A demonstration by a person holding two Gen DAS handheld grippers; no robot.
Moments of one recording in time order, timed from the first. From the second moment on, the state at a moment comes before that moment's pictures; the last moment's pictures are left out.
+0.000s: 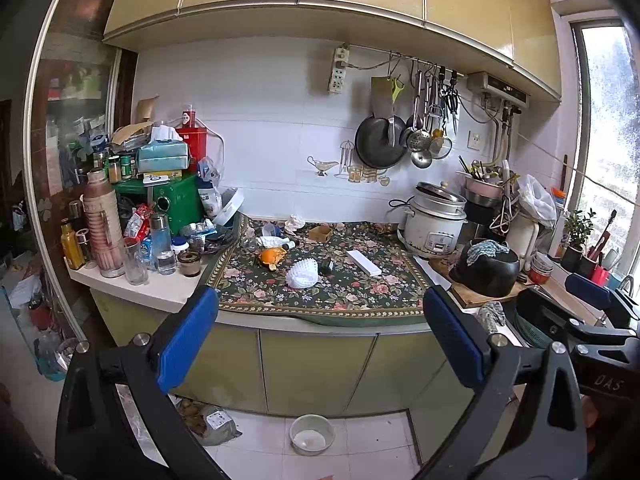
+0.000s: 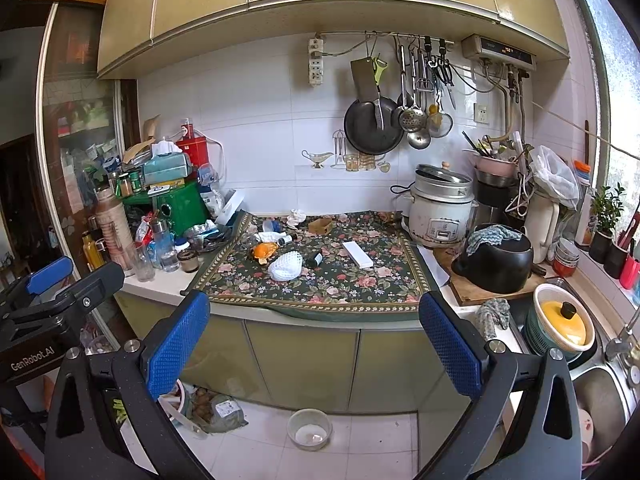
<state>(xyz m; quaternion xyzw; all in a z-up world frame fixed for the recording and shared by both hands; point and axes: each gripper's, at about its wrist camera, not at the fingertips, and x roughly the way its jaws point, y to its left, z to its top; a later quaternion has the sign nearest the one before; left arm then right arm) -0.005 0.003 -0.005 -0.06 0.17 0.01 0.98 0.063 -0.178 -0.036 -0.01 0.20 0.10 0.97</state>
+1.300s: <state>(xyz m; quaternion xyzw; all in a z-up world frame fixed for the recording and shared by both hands) -0.012 -0.002 -0.009 -0.06 0.18 0.00 0.98 0.063 -0.180 -0.049 0.00 0.21 0.10 0.97</state>
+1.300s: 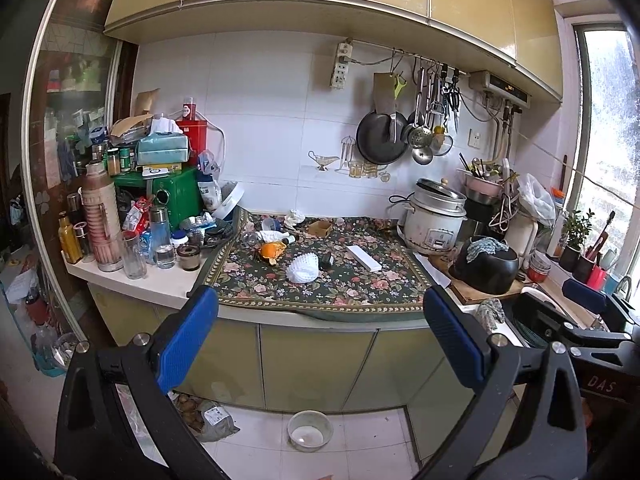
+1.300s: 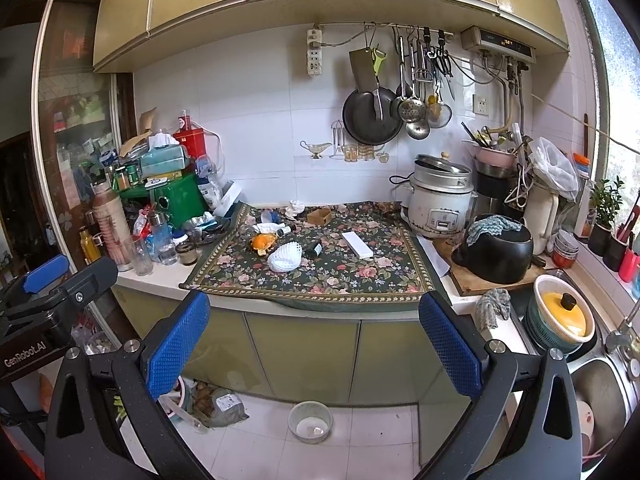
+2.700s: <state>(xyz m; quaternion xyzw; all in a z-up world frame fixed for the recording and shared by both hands) 0.396 0.057 -0.101 -0.08 0.34 0.04 0.94 0.384 -0.173 -0.107 -0.02 0.29 0.04 0.96</state>
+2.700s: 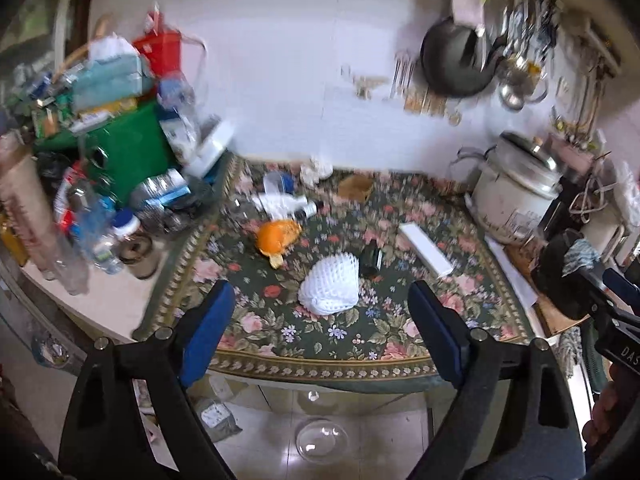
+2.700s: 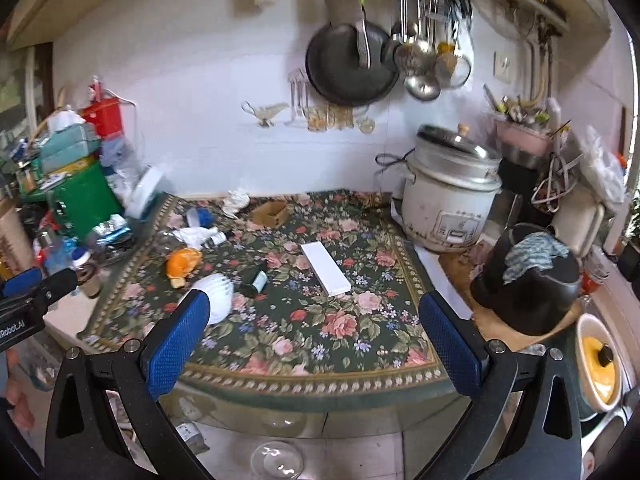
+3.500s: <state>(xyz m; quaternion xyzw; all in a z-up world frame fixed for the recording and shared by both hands) 0.632 0.048 -0.296 -0.03 0.57 -0.10 0.82 0.585 -0.149 -0.219 0.05 0.47 0.02 0.88</state>
